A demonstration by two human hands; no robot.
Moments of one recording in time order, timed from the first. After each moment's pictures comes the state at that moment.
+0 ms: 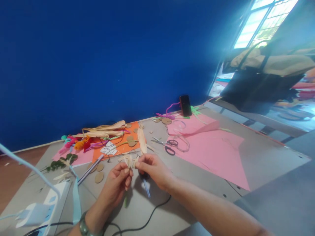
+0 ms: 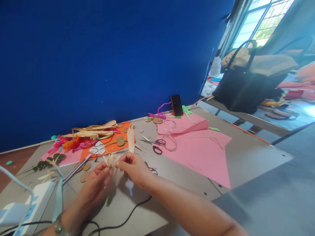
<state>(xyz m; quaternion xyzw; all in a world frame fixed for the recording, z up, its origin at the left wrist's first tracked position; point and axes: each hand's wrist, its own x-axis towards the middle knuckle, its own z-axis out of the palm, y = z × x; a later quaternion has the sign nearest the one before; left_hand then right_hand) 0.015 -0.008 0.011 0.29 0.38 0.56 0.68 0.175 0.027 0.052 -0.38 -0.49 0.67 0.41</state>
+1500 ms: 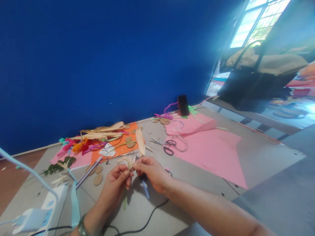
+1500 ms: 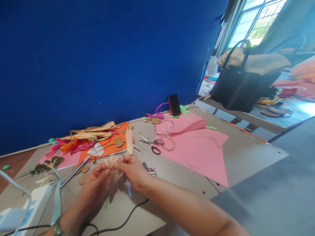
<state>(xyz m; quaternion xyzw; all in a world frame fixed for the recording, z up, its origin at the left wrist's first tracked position) 0.014 -0.005 0.006 0.33 0.39 0.56 0.65 0.169 0.028 0.037 -0.37 -0.40 0.72 0.42</state>
